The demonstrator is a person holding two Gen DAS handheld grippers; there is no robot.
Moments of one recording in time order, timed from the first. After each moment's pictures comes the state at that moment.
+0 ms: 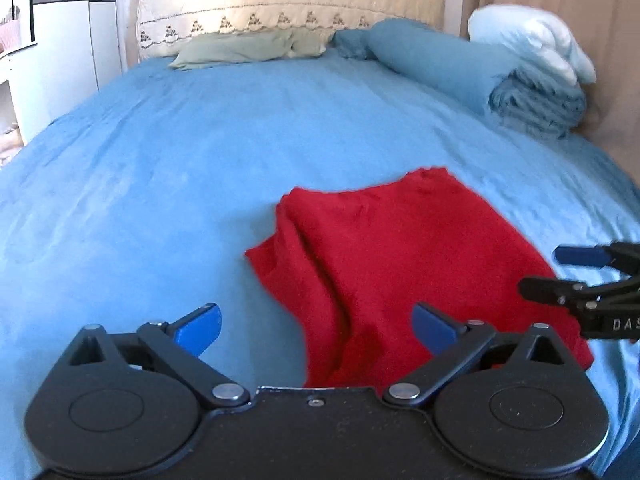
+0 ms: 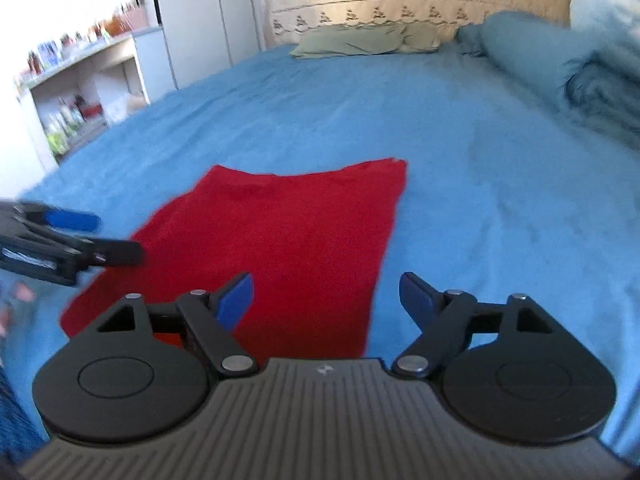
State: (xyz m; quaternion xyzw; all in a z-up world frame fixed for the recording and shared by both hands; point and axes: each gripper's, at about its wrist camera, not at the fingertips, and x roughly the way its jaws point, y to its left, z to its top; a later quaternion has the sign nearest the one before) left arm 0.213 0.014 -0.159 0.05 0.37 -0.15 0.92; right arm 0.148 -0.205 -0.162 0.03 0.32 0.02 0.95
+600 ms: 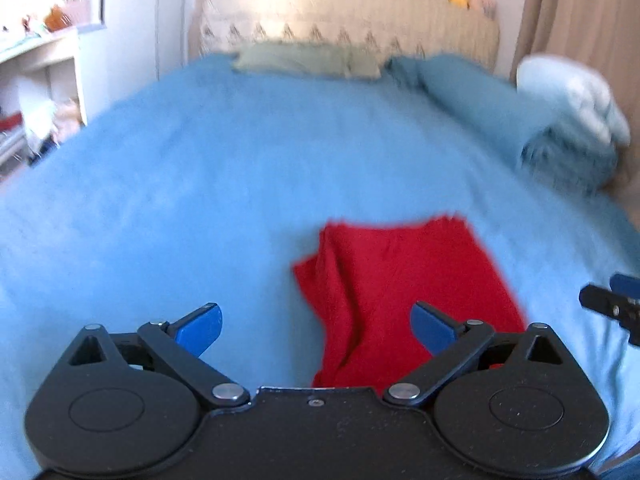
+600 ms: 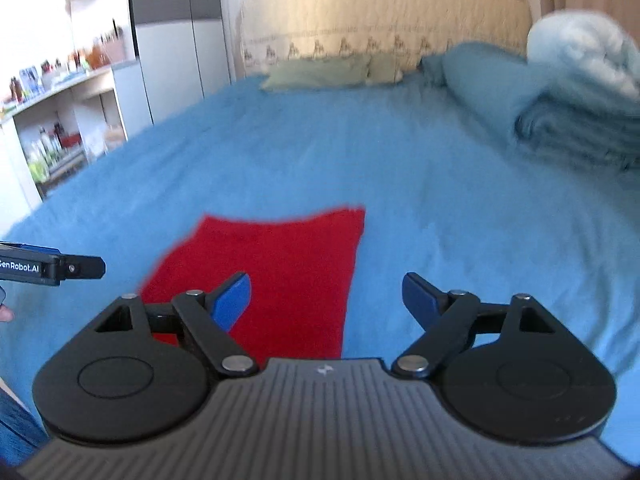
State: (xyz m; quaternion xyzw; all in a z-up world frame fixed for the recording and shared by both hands) left arm 0.167 0.038 -0.077 -0.02 0.35 -0.09 0.93; right arm 0.094 -0.209 -0.076 0.04 0.28 -0.03 0.96
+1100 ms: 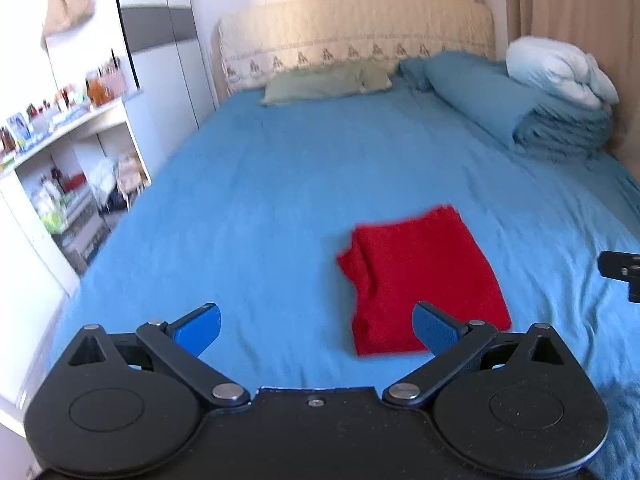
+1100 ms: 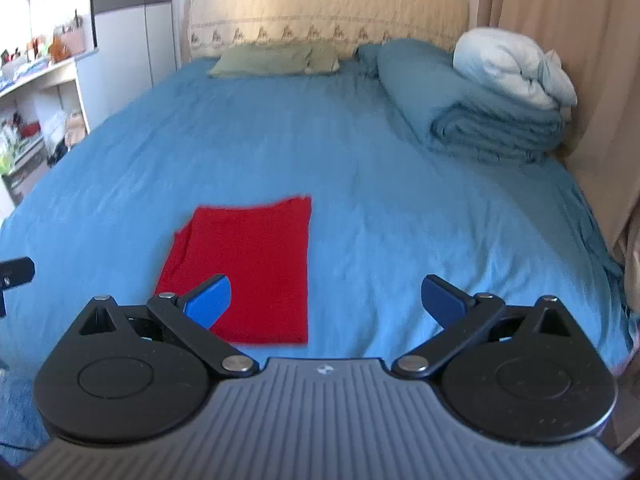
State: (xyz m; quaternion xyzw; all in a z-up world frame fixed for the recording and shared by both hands) left arm 0.025 0.027 0.018 0.08 0.35 -0.03 0.93; right arm -0.018 -0.150 0.041 0.02 0.35 -0.14 0.93
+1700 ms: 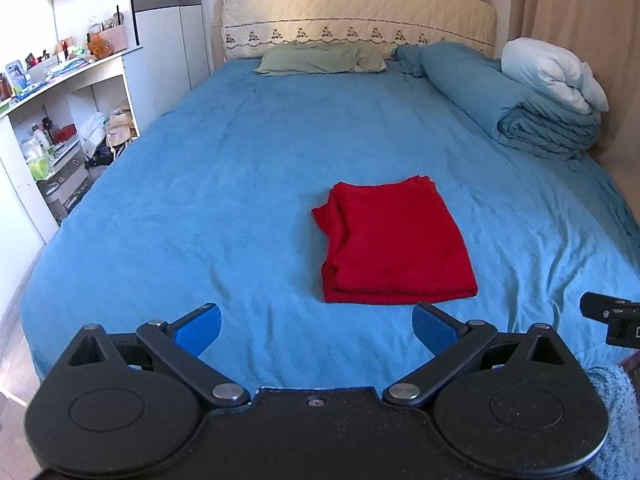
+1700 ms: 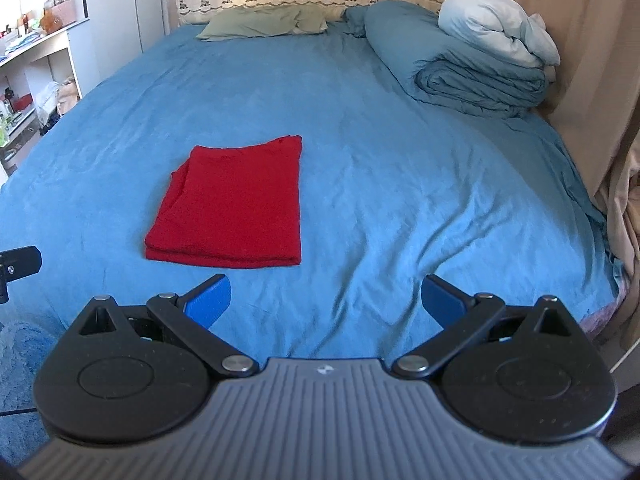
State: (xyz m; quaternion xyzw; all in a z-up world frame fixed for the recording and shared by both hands) left arm -0.018 0.033 0.005 0.02 0.38 -0.05 0.92; right arm -0.080 -0.132 0.011 0.03 0.39 -0.16 0.91
